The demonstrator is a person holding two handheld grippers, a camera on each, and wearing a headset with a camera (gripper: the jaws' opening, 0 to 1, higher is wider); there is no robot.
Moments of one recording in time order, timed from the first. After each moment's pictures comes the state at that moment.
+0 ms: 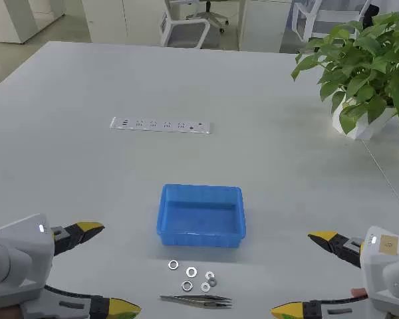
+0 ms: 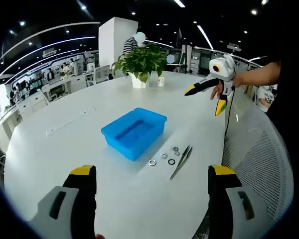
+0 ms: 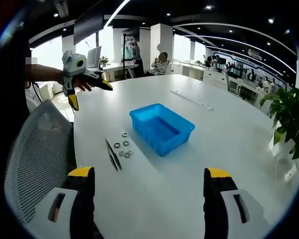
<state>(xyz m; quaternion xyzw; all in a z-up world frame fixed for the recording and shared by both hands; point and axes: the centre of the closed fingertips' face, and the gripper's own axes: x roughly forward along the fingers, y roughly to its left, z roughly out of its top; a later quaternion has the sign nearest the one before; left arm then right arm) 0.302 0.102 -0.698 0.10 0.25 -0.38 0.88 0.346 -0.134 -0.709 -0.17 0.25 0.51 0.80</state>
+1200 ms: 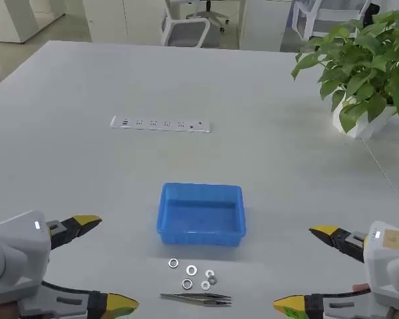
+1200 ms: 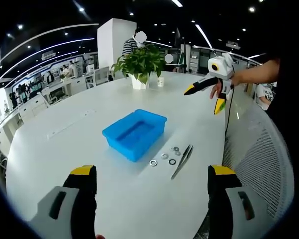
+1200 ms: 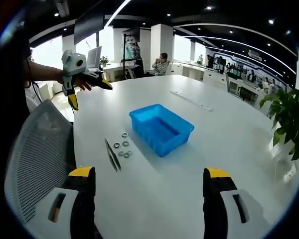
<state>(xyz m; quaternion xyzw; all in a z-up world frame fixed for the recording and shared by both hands) 0.303 0.100 -0.695 0.11 0.25 -0.38 0.88 0.349 -0.135 -0.709 -0.17 0.25 0.52 0.80</state>
